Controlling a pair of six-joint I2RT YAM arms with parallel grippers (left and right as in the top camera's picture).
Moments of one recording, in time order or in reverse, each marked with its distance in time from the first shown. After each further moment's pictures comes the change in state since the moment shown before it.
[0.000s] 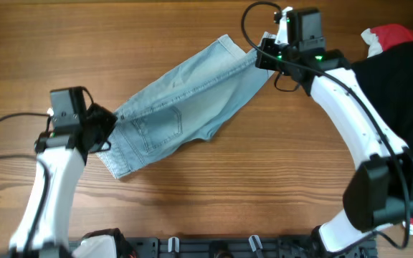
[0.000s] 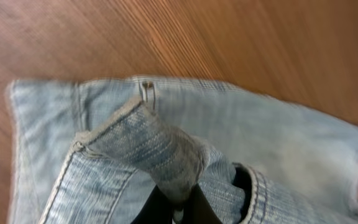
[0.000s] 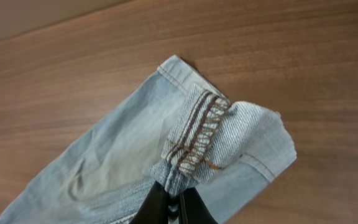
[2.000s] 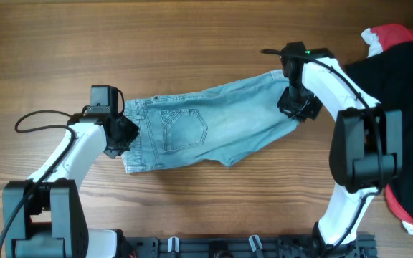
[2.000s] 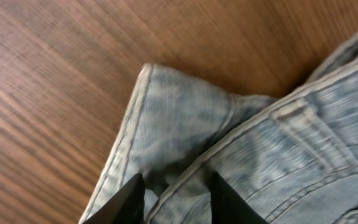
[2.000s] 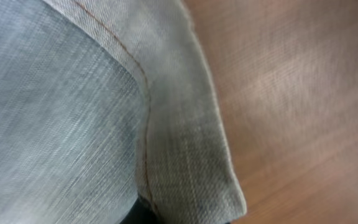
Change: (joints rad) left arm -0.146 0.246 0.006 -0.059 -0.078 -0.040; right arm -0.075 0.251 0.029 -0.645 0.390 0.313
